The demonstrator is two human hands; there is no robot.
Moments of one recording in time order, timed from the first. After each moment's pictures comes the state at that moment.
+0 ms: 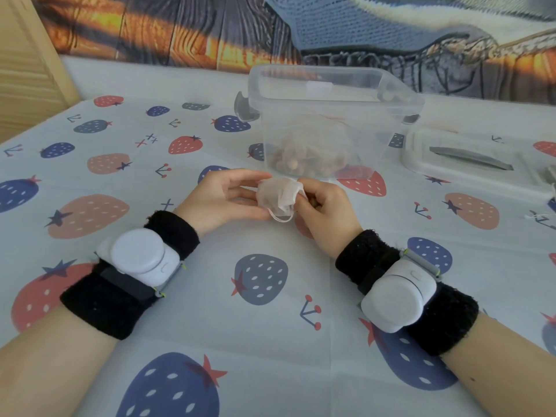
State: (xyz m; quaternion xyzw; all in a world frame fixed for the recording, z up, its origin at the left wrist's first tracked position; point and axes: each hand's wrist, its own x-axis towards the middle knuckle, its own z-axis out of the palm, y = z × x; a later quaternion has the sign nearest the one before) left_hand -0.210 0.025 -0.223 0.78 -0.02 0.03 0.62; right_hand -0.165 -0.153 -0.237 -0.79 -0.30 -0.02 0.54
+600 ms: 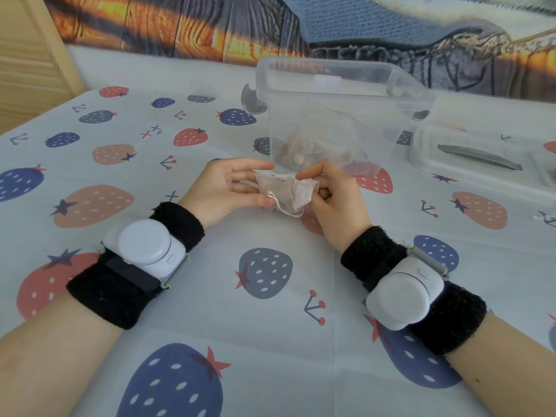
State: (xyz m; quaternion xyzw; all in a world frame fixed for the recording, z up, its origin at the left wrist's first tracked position) left_hand -0.211 0.025 -0.220 0.79 -0.01 0.06 0.61; right_hand -0.166 -0.153 -0.233 -0.78 -0.24 -0.03 0.58
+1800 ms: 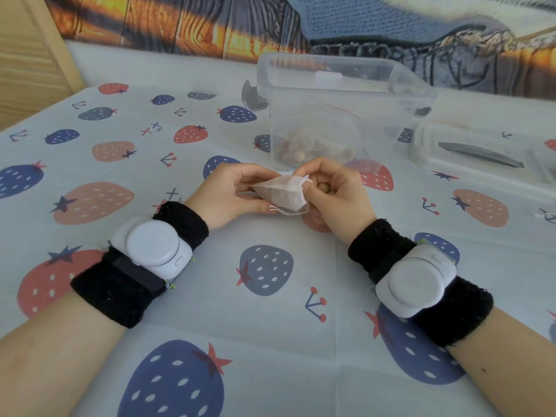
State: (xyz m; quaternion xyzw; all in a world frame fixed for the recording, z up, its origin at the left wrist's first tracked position) left_hand -0.208 0.025 -0.229 0.82 -0.06 0.04 0.57; right_hand -0.169 -0.155 -0.222 -0.69 -0.26 0.08 0.67
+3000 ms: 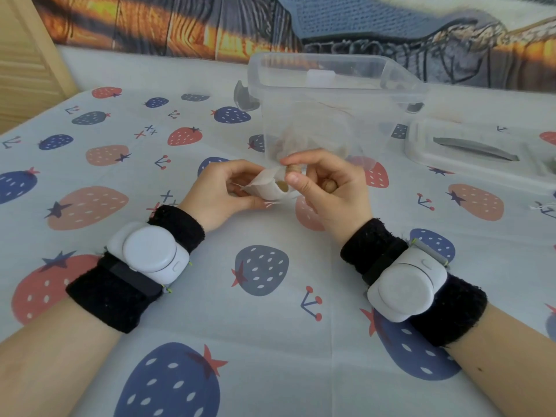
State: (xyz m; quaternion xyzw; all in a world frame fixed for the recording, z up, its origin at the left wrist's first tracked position) left_hand -0.208 0.025 -0.229 0.84 -0.05 0.10 0.52; right_hand -0.175 -0.155 -0.219 -0.67 -0.33 -0.06 0.67
